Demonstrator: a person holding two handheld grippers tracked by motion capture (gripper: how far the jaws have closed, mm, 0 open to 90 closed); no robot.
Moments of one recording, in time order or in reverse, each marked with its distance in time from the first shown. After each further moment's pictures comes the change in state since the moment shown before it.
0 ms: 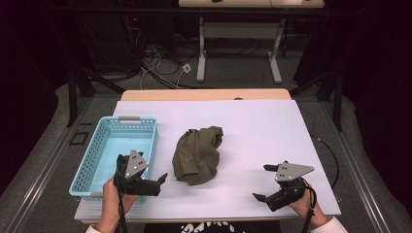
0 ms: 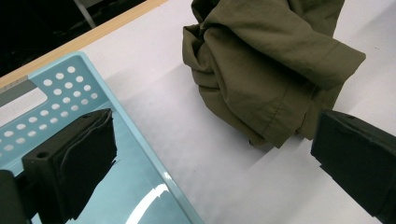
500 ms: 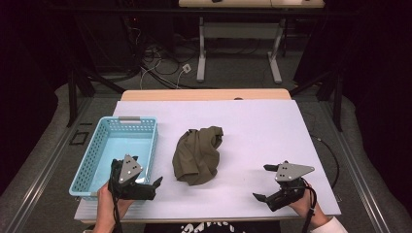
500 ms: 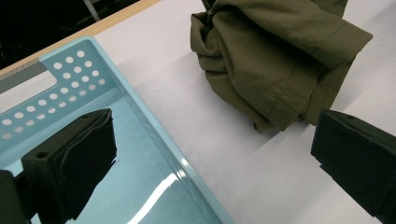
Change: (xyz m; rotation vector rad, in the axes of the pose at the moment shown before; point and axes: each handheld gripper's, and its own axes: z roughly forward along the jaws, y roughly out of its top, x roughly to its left) left arm 0.002 -0.014 -0.008 -0.002 0.016 -0.024; right arm 0.000 0.000 0.000 -0.001 -0.003 -0.001
